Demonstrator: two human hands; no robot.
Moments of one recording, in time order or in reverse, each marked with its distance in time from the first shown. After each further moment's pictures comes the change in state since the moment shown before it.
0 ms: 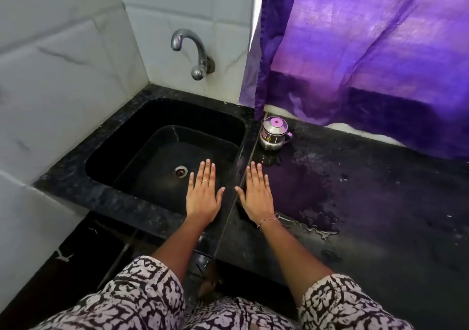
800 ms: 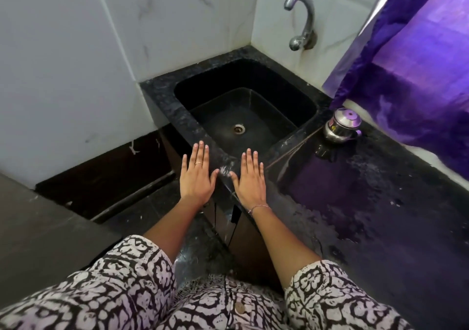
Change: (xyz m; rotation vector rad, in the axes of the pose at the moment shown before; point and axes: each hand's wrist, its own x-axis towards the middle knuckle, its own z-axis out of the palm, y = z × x) left_hand -0.160 -0.009 -0.002 0.061 0.045 -0.579; right_hand -0.075 -0.049 0.039 0.018 -0.179 -0.476
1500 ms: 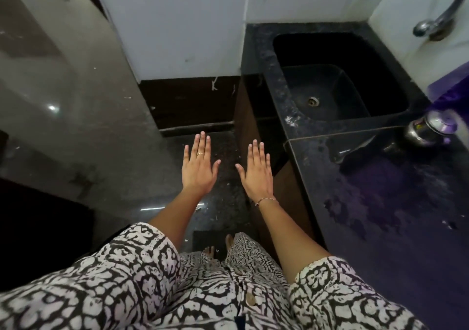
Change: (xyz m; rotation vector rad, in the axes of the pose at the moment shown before) left_hand -0.235 -0.044 0.004 -0.039 -0.047 -0.482; right_hand -0.155 -0.060 0.035 -0.068 -0.179 -0.457
